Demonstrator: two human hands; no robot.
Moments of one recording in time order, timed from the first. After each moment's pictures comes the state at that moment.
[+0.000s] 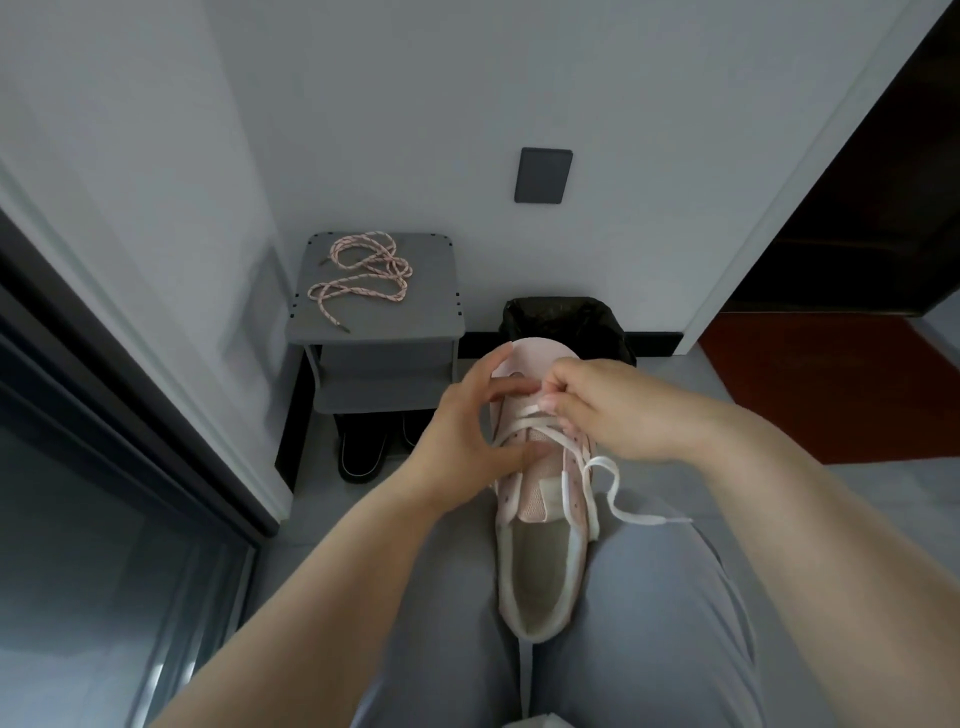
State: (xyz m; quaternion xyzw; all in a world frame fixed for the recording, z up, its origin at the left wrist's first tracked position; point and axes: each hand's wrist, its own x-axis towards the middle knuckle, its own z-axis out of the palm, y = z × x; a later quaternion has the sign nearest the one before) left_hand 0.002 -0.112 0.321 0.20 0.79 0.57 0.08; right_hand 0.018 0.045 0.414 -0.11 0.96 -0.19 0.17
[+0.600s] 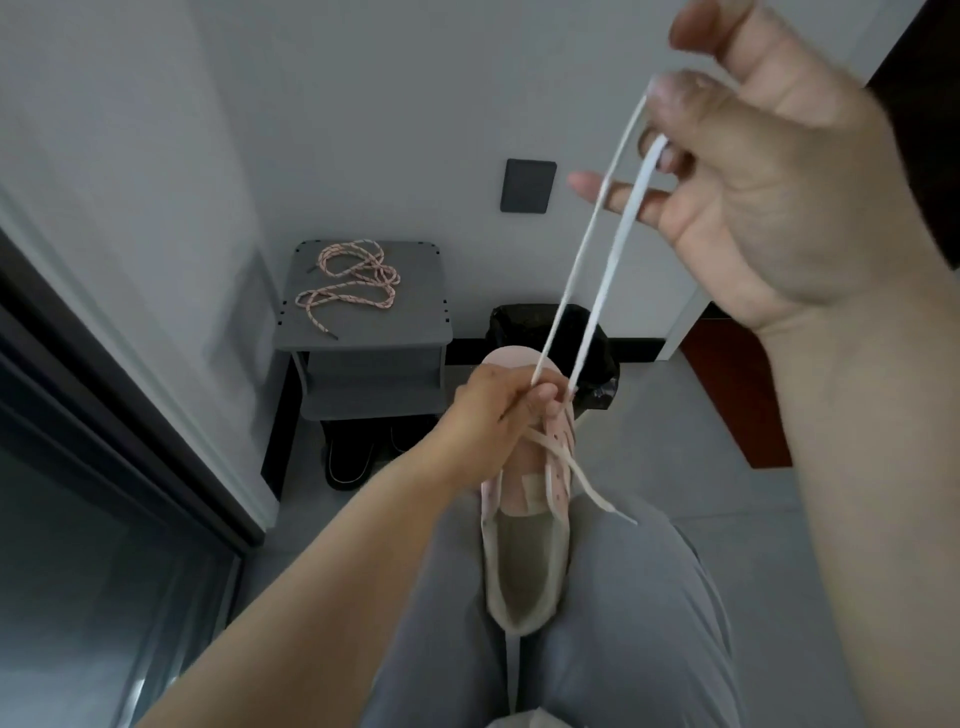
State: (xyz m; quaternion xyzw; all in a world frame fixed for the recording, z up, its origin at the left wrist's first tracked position) left_hand -0.007 -0.089 0.348 0.26 0.79 0.54 0.10; right_hand 0.028 0.042 0.526 -0.19 0.69 -0.69 -0.12
